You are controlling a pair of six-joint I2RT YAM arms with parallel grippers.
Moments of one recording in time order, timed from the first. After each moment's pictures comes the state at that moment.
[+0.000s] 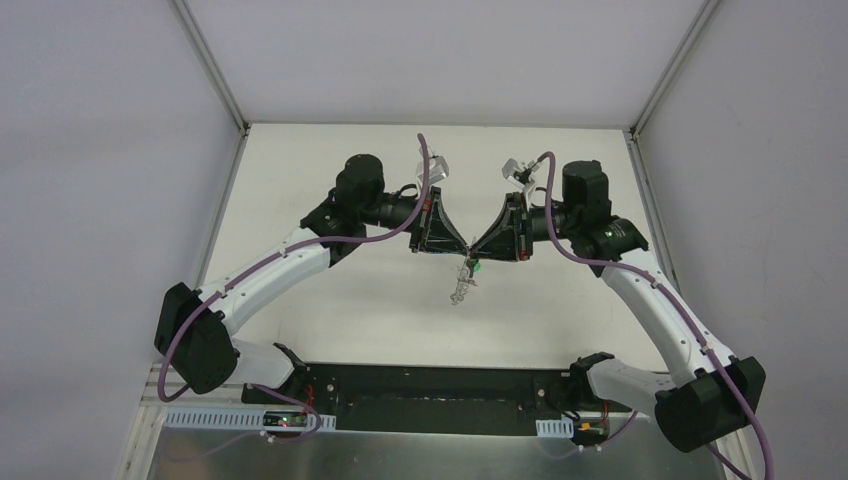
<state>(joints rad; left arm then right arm) -0.69 1.35 1.10 0.13 1.00 -0.43 0.39 1.12 1.04 -0.40 -1.19 0.07</state>
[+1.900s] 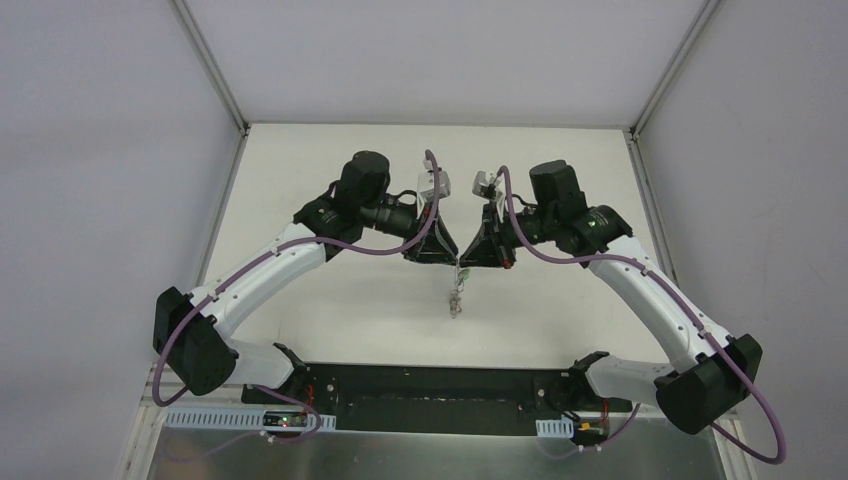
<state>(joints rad) -0.69 1.33 1.18 -0.26 0.96 -0.01 0.55 1.20 1.17 -0.69 -0.96 -0.20</state>
